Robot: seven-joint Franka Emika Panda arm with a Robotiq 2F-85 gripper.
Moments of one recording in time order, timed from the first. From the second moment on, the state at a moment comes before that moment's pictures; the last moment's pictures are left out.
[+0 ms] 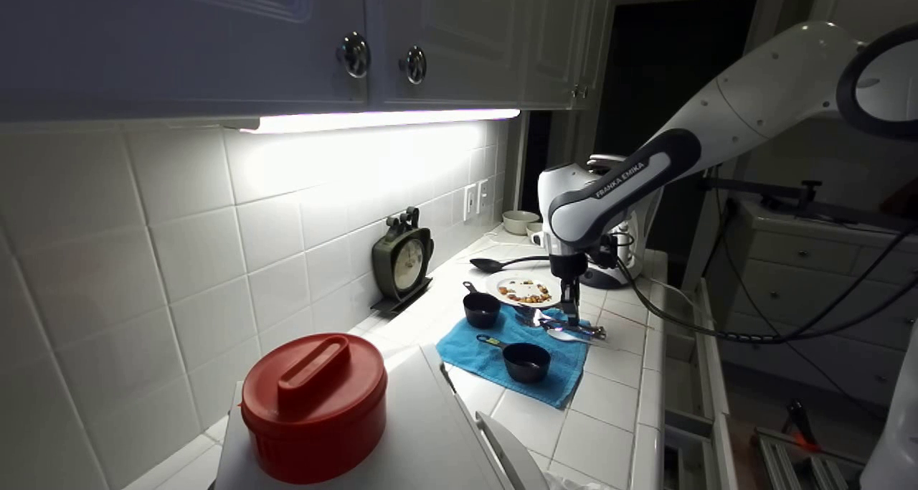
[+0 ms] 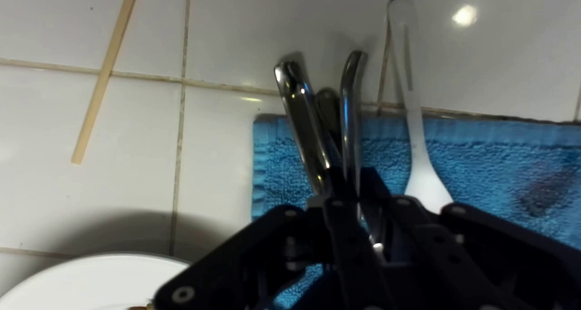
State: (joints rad) arm -0.25 0.20 -0.21 -2.13 -0.13 2.17 -0.43
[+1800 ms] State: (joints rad) arm -0.26 0.21 -0.20 -2.13 -0.11 2.22 -0.54
